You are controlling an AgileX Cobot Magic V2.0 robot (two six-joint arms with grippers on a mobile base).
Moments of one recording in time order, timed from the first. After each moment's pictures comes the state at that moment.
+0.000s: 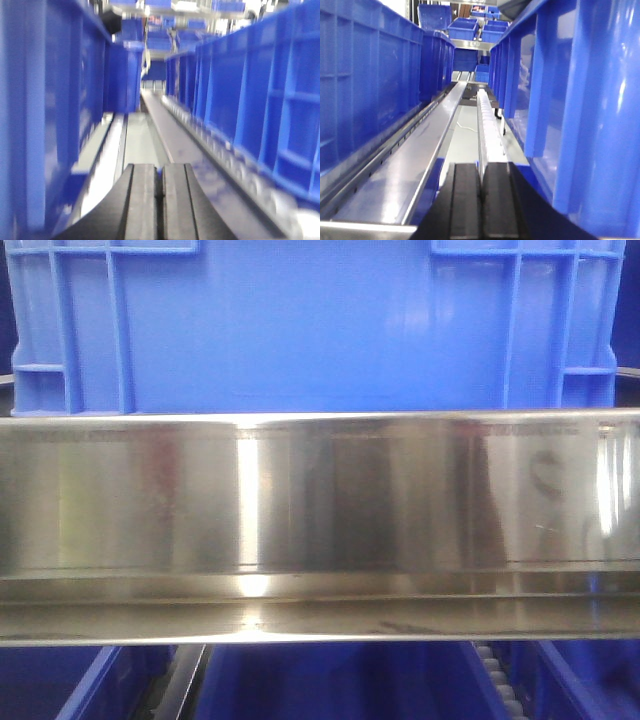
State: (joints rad) left arm -0.08 0.00 0.00 0.03 -0.01 -0.05; right arm 0.18 0.00 0.00 0.16 0.04 -0.20
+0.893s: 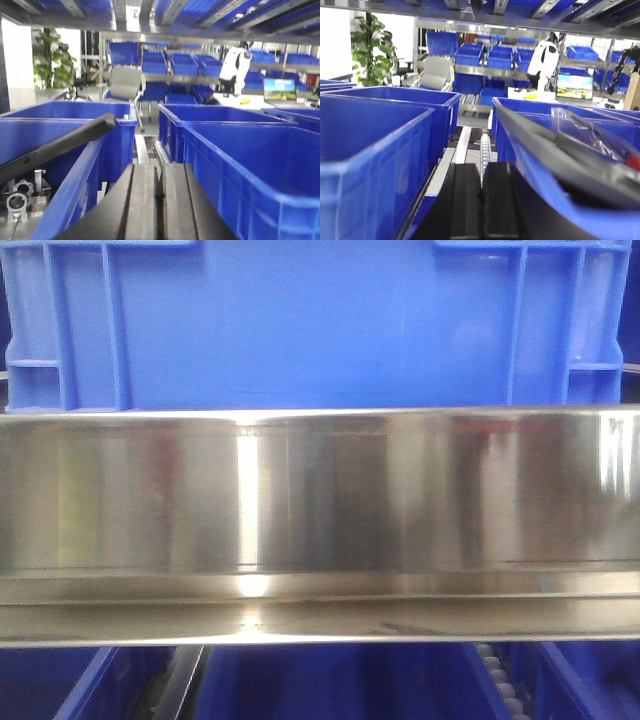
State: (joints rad) left arm -0.08 0.36 -0.73 0.03 0.37 -0.05; right arm 0.18 0.29 -0.62 0.16 0.35 -0.20
